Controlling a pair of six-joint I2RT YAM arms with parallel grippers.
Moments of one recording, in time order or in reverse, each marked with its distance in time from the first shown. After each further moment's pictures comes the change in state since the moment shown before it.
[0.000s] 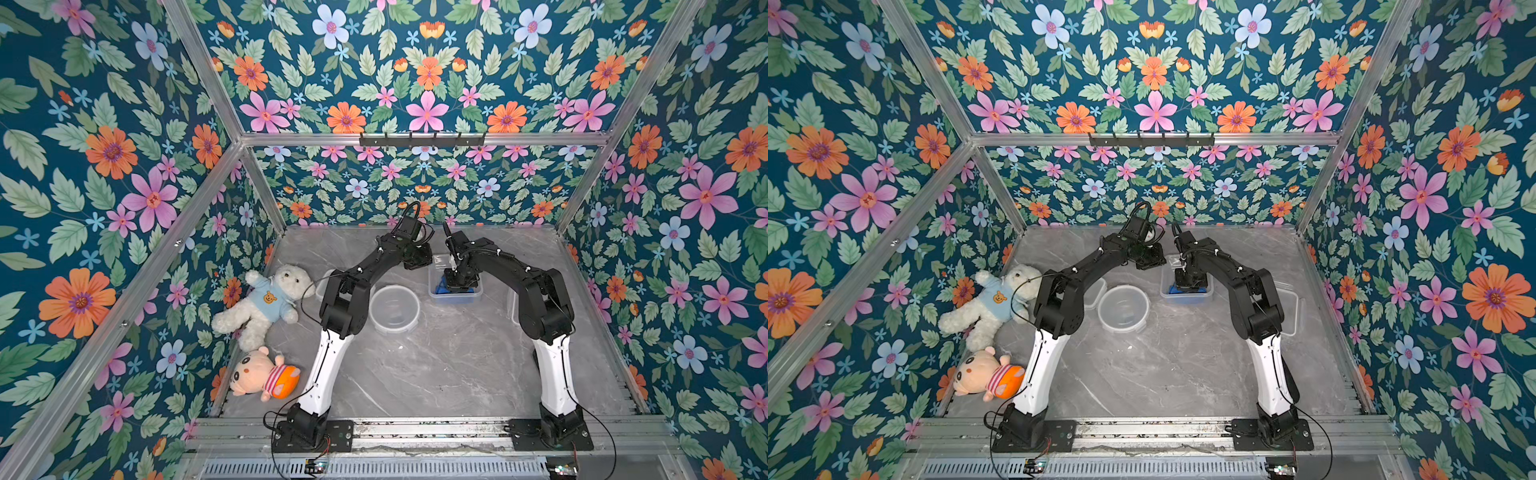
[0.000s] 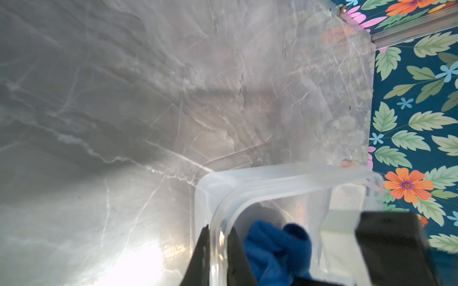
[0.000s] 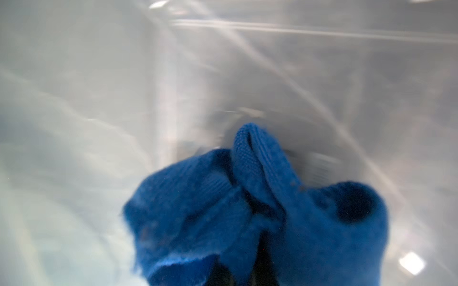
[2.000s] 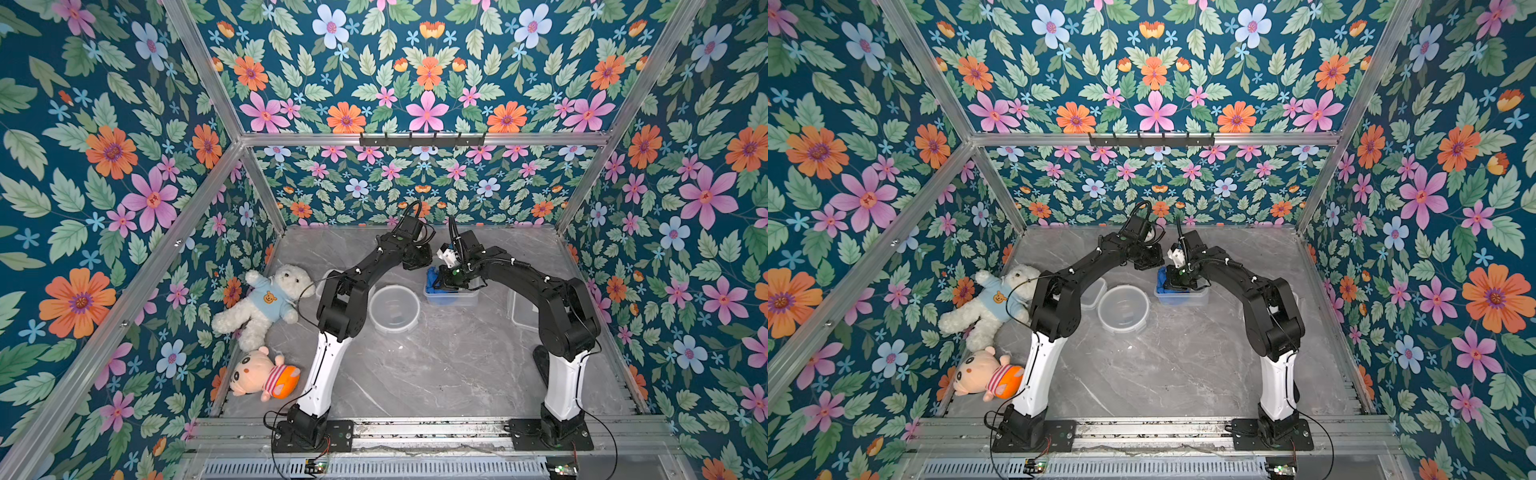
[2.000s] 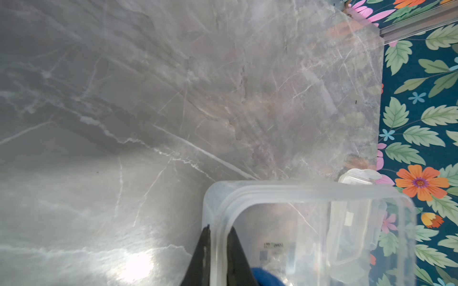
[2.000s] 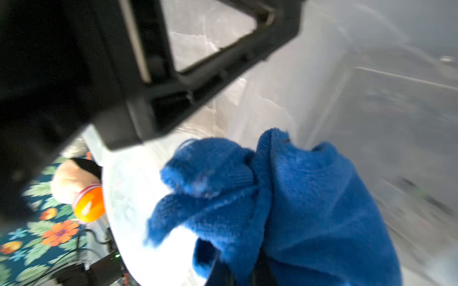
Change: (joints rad) left arm -0.018 -0.056 -0.041 -0.028 -0.039 0.008; right arm 0.031 -0.240 -0.258 0.333 -0.413 -0.014
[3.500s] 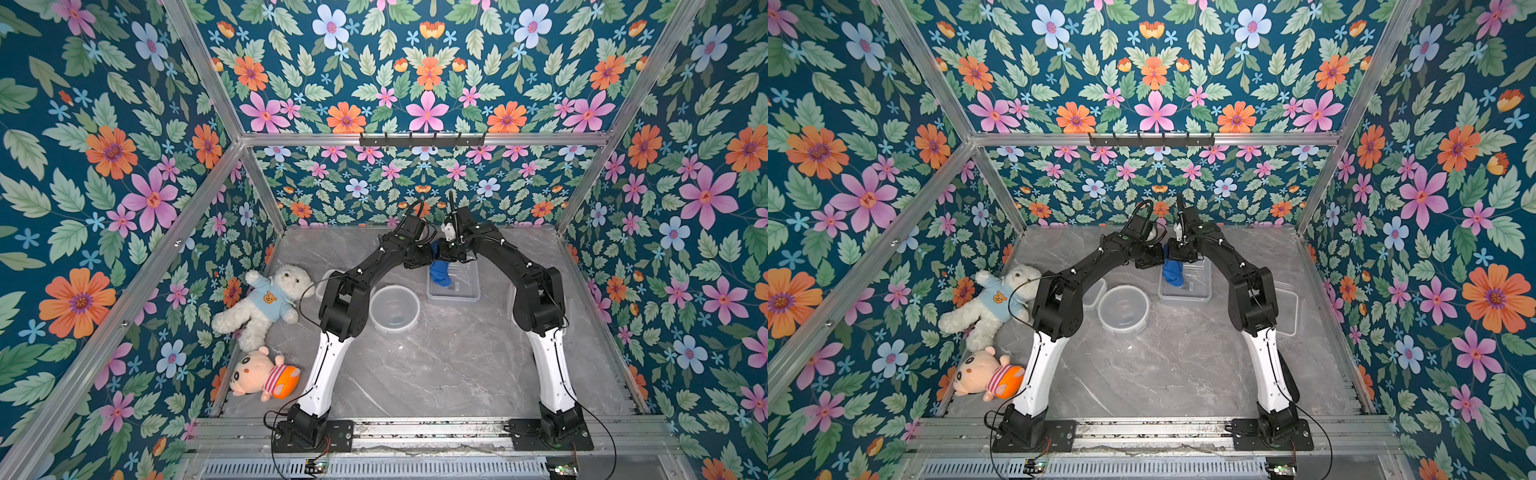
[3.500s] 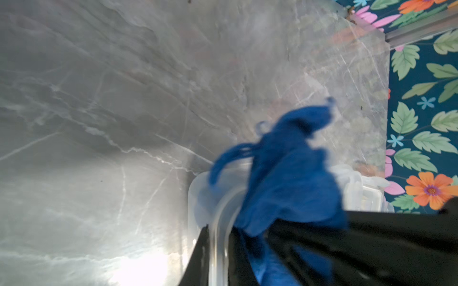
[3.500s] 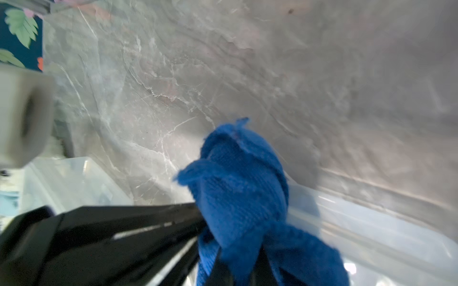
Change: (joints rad) left arm -0.015 0.025 0.047 -0.014 -0.031 0.016; right arm -0.084 0.308 0.527 -0.127 0.129 0.056
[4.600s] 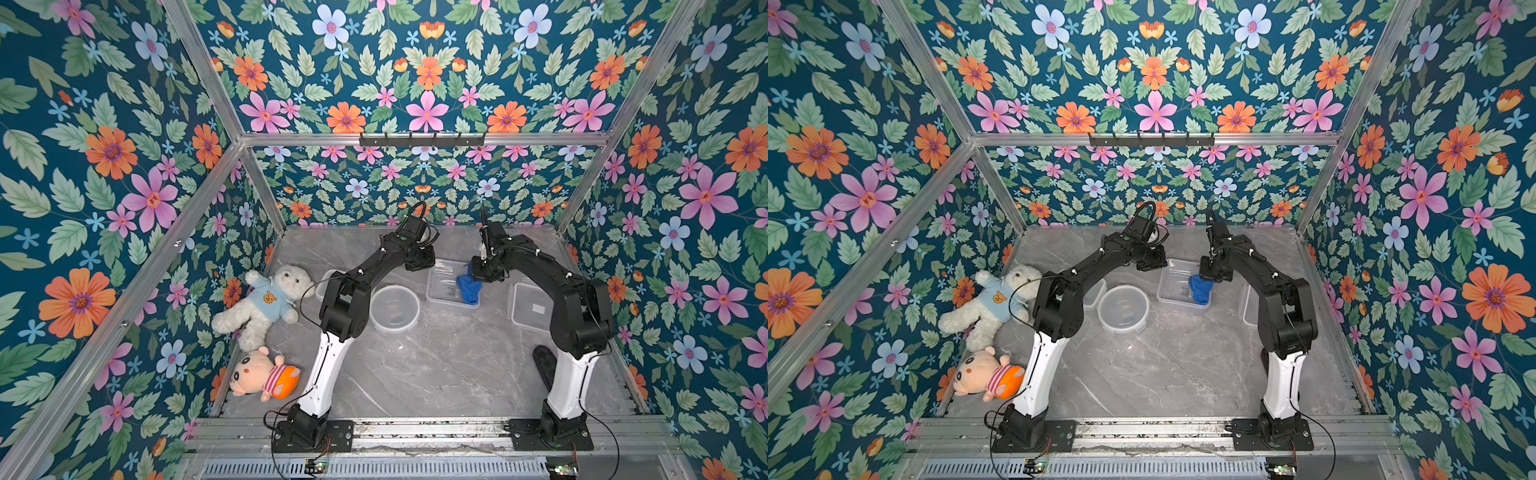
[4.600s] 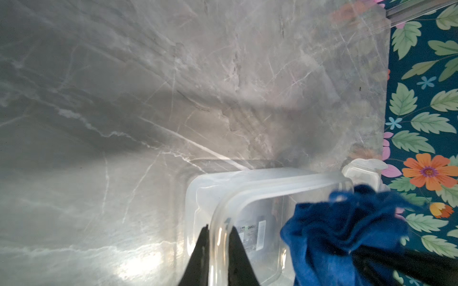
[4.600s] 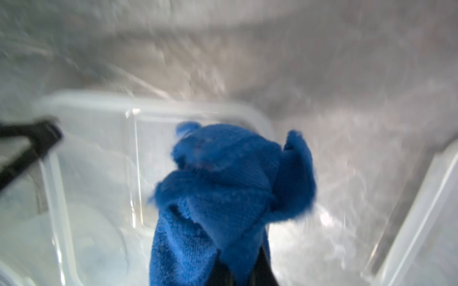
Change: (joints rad) left arm -0.003 0.000 0.001 -0.031 0.025 0.011; right arm -0.069 -0.370 -0.553 -0.054 0.198 0.007
